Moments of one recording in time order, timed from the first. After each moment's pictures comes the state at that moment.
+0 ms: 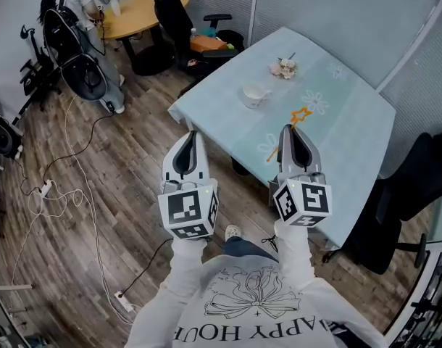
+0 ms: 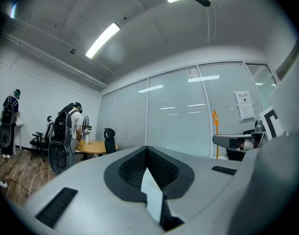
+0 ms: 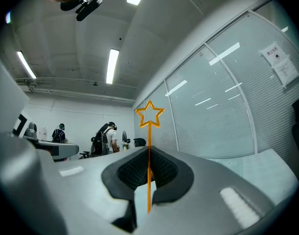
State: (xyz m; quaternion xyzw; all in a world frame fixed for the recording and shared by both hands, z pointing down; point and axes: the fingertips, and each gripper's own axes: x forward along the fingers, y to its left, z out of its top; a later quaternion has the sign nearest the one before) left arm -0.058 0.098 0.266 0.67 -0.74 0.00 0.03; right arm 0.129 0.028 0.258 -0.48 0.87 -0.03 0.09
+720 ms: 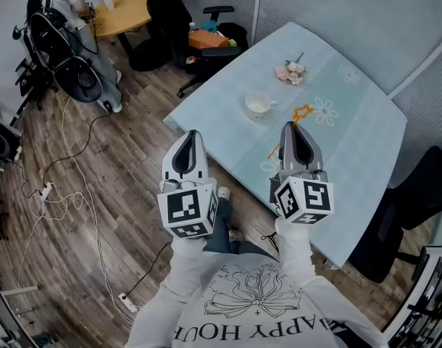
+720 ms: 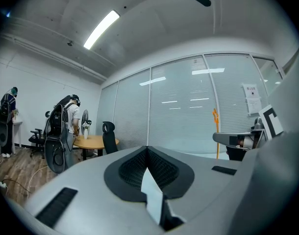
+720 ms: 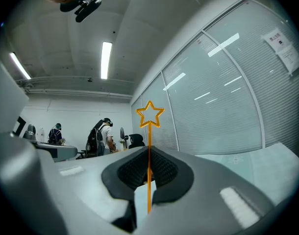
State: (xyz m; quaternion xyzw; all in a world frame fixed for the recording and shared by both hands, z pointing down) left arm -0.089 -0.021 0.300 0.66 -0.75 0.02 0.05; right arm 0.101 -0.097 0.290 -0.48 0.87 -0.06 0.07
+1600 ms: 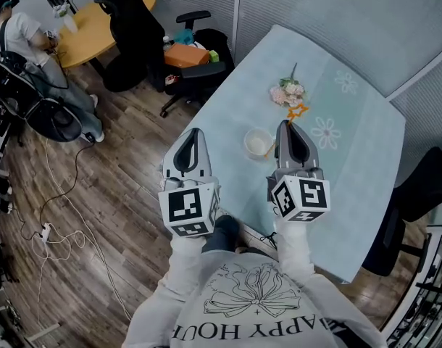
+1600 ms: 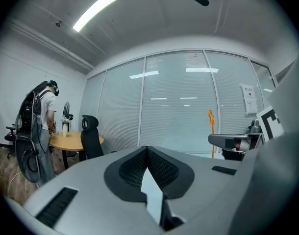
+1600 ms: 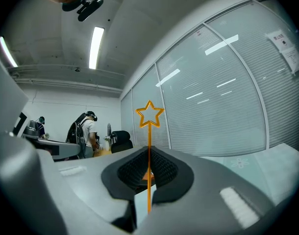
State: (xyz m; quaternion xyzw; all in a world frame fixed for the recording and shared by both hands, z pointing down) left arm -0.155 -0.232 0.317 0.72 -0.68 0.03 0.07; right arm 0.029 -0.278 0.309 -0.54 0.84 -0.06 0.05
